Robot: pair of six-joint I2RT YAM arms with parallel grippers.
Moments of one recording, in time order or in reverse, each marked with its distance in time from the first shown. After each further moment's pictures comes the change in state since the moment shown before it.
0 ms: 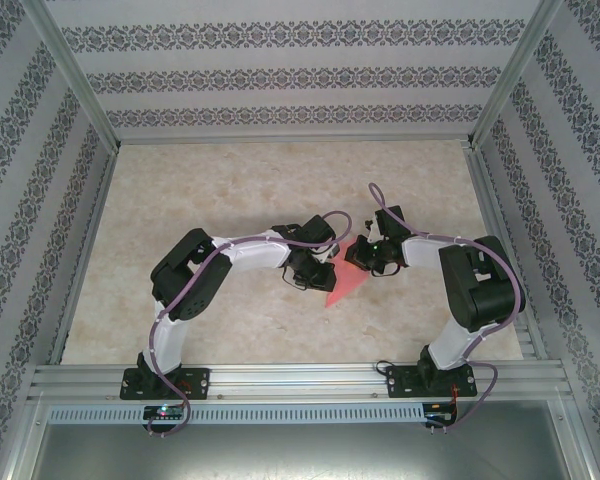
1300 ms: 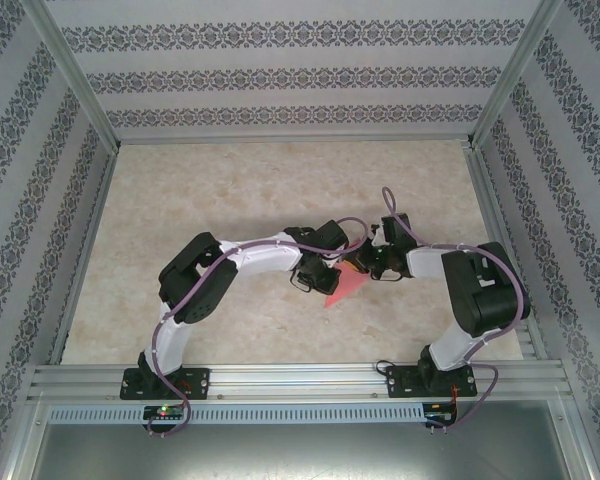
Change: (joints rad) left arm -0.071 0.034 0.086 -0.109 -0.202 0.132; right arm -0.019 -0.027 -0.106 0.212 -0.098 0.220
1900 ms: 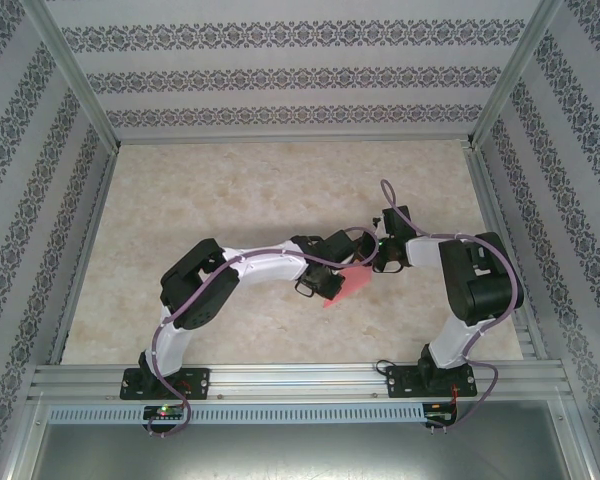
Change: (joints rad) left arm -0.068 0.001 -0.007 0.005 -0.171 0.054; right arm -0.034 0.062 0.084 -0.074 0.045 -0.092
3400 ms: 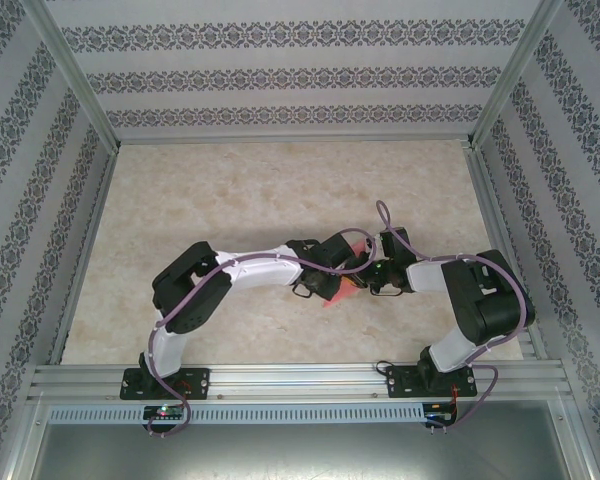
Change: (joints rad) left arm -0.013 -0.095 -0.071 0.071 -0.079 -0.007; right arm 0.073 -0.116 -0.224 0.144 -0.095 0.050
